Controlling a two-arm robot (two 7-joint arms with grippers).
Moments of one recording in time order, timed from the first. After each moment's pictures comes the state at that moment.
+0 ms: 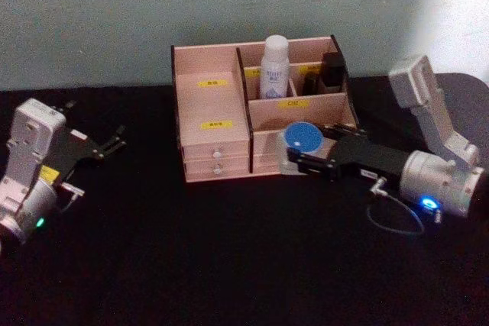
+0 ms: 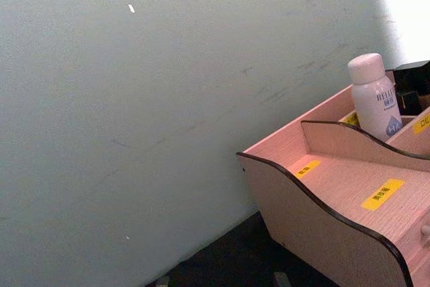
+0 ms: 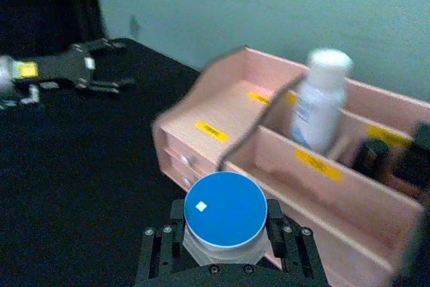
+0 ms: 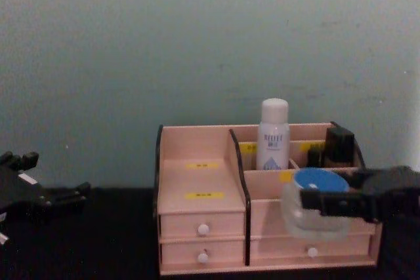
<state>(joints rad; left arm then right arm) -0.20 0.60 0.45 -1.41 -0.25 -0.12 0.03 0.25 0.56 -0.41 -1.59 0.47 0.27 0.50</state>
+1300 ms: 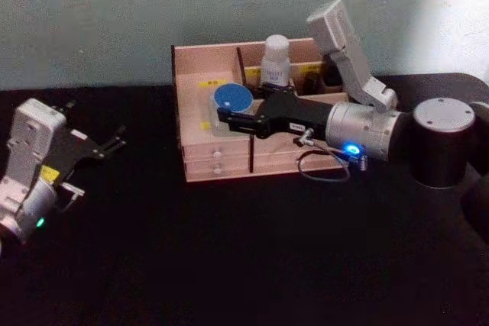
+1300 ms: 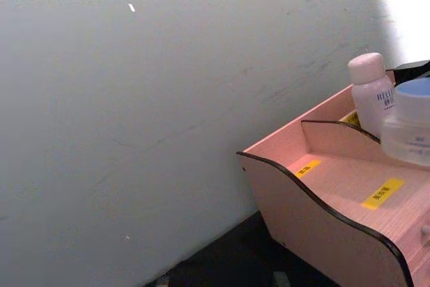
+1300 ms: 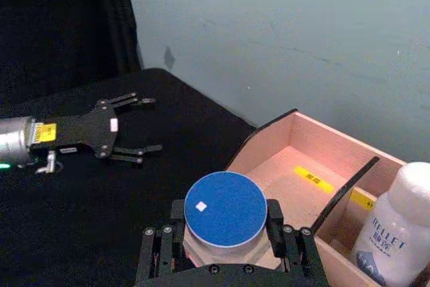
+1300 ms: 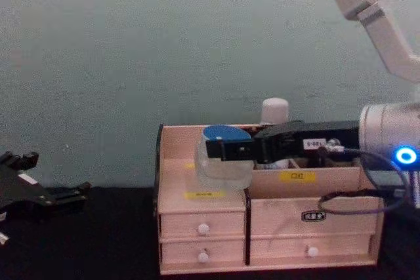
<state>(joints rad) -0.20 0.60 0.45 -1.41 -0.25 -0.12 0.03 0.55 0.39 -0.59 -1.36 0.48 0.28 0.54</state>
